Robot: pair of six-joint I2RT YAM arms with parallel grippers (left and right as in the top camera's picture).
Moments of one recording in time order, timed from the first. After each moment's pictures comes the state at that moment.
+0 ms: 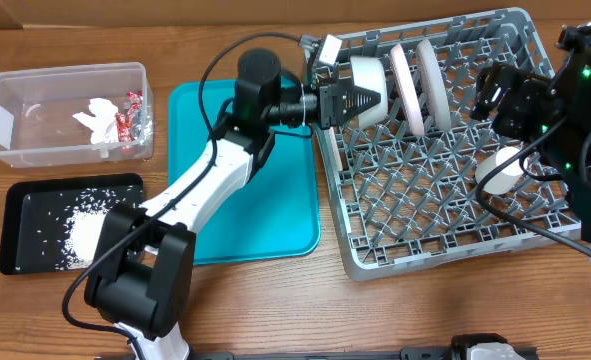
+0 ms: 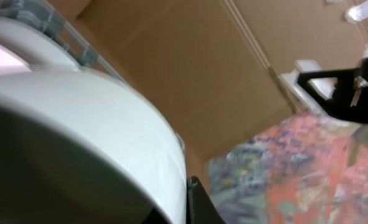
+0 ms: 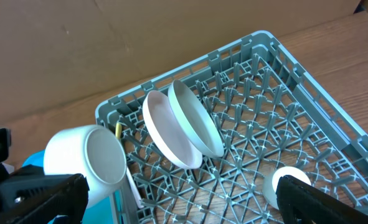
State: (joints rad) left arm -0.43 1.87 1.27 0.59 1.02 -0.89; right arm 0.06 1.28 1.79 -1.14 0.06 0.33
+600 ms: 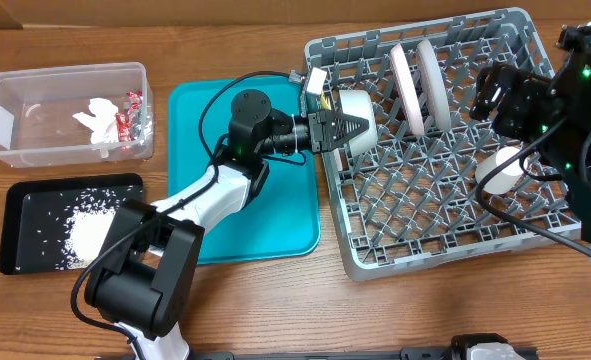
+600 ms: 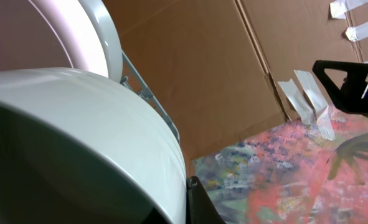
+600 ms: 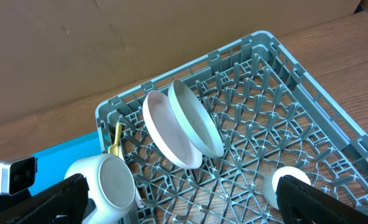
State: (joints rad) left arm -0.43 1.88 1.05 0.83 1.01 -1.04; right arm 0.06 1.28 1.79 -1.14 0.06 0.33
